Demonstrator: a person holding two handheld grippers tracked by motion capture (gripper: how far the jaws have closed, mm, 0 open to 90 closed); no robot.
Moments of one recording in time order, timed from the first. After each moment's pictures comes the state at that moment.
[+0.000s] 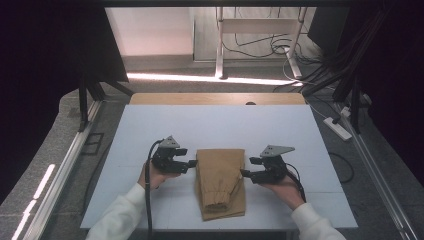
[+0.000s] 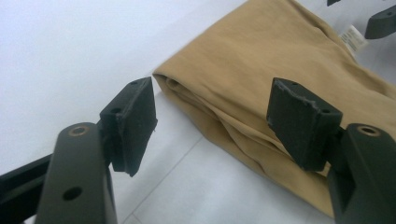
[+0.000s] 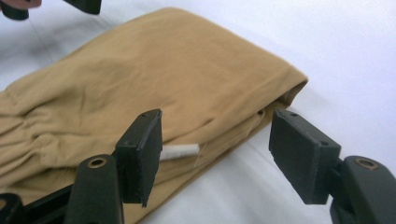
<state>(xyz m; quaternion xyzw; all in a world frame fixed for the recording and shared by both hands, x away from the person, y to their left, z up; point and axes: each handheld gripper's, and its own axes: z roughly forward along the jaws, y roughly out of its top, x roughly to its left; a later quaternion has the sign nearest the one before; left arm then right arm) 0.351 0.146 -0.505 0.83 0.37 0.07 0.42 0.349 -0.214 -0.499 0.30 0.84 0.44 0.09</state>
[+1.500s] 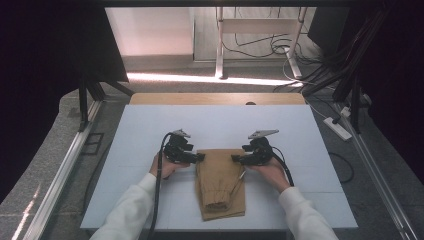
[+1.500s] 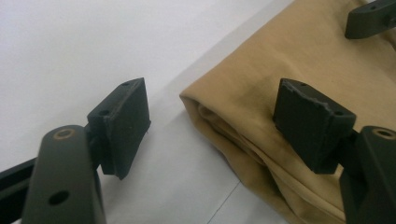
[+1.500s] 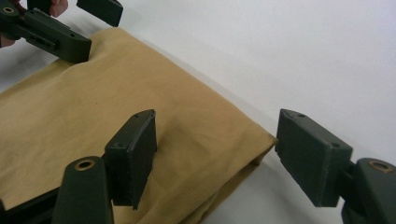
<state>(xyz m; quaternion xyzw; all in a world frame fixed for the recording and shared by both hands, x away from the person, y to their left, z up) 0.401 0.126 -0.527 0.83 0.40 0.02 0.38 0.415 -0.185 -0.517 0.35 0.84 0.41 0.06</state>
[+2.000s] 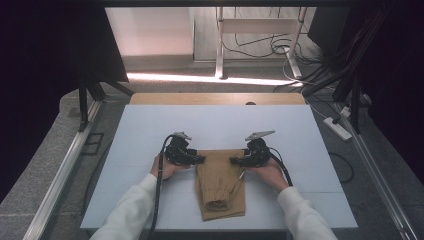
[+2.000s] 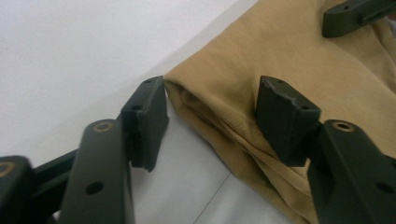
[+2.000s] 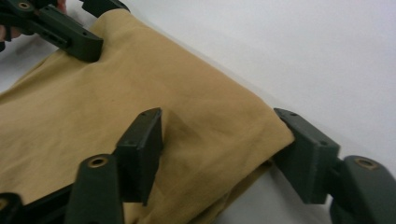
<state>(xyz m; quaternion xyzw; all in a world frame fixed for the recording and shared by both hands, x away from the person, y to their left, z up) 0.402 0.125 -0.535 0.84 0.39 -0.02 0.38 0.416 -0.181 -0.526 0.35 0.85 0.39 0.03</state>
